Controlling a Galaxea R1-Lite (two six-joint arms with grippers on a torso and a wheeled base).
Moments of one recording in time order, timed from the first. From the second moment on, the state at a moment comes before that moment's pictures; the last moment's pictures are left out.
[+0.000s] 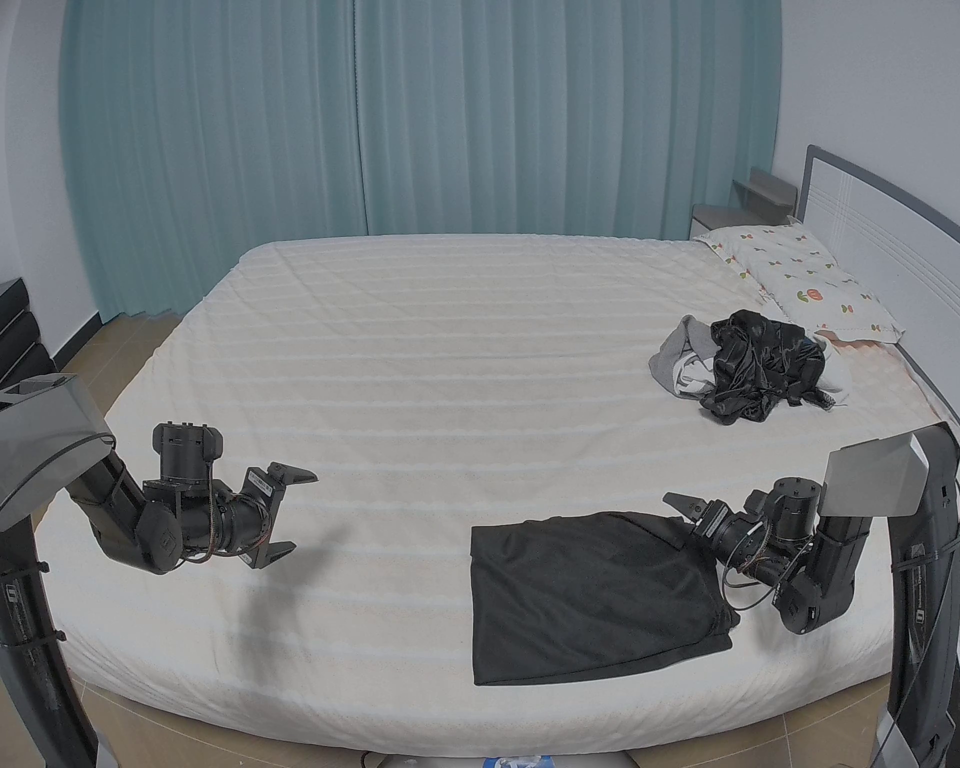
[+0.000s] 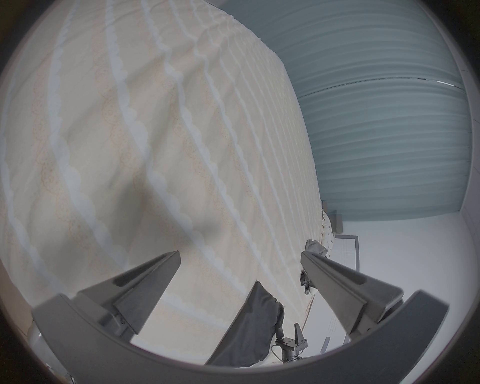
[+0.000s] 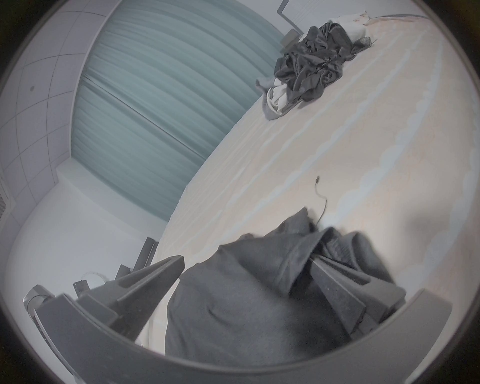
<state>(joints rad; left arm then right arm) -0.04 2.14 -0.77 -0.73 -0.37 -1.17 0.10 2.50 -0.64 -1.55 0.24 0.81</state>
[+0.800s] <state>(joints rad) -0.04 2.15 -0.78 -0.73 -0.37 -1.17 0.24 2.40 -0.54 -1.55 0.25 0.85</state>
